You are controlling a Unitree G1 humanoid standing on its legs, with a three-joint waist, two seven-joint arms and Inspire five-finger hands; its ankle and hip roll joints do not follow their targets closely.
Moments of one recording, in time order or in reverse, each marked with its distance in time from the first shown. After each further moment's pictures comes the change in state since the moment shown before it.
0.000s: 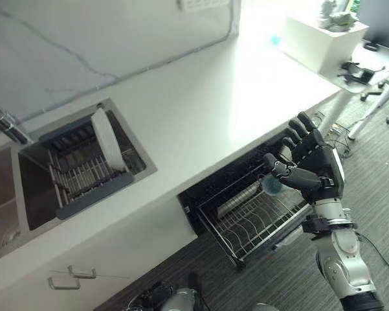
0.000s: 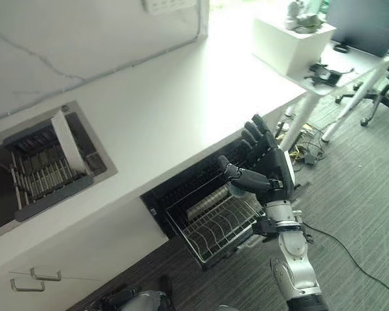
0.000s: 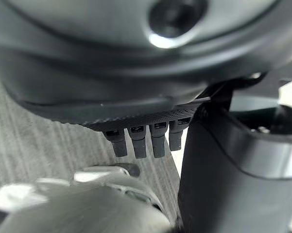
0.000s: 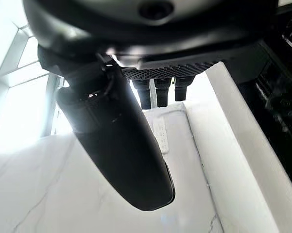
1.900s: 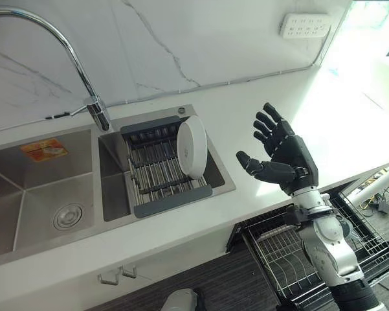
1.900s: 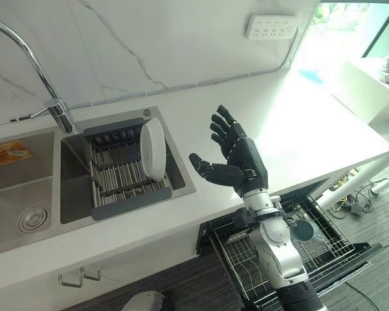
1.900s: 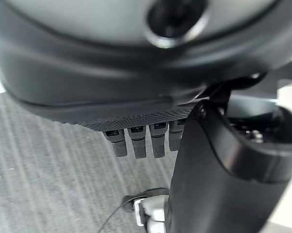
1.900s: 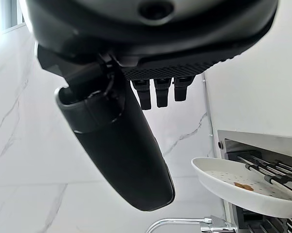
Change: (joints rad) left arm 0.171 0.033 -0.059 -0.005 0.176 -0.024 0.041; right arm -0.094 -0.024 0.091 -0.054 -0.043 0.144 -0.001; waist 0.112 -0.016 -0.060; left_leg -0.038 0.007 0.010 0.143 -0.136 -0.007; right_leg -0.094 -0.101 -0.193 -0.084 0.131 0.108
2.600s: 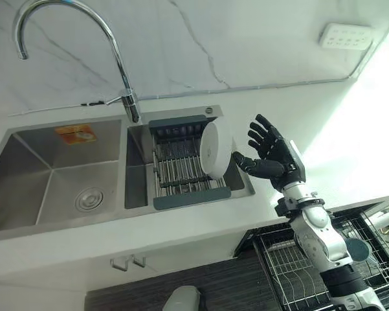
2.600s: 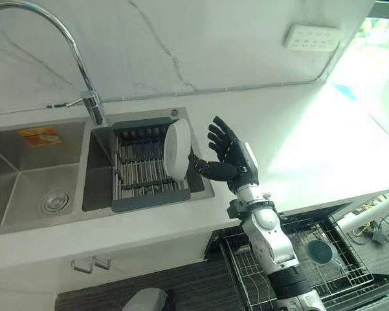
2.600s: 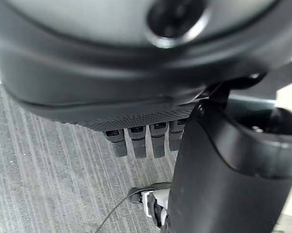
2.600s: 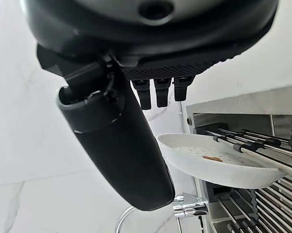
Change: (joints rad) left arm -0.018 0.001 -0.008 -0.006 0.073 0.016 -0.025; right arm -0.111 0.036 0.019 0.159 0.038 0.117 -0.031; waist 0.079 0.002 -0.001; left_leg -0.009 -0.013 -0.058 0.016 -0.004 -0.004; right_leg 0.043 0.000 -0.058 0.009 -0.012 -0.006
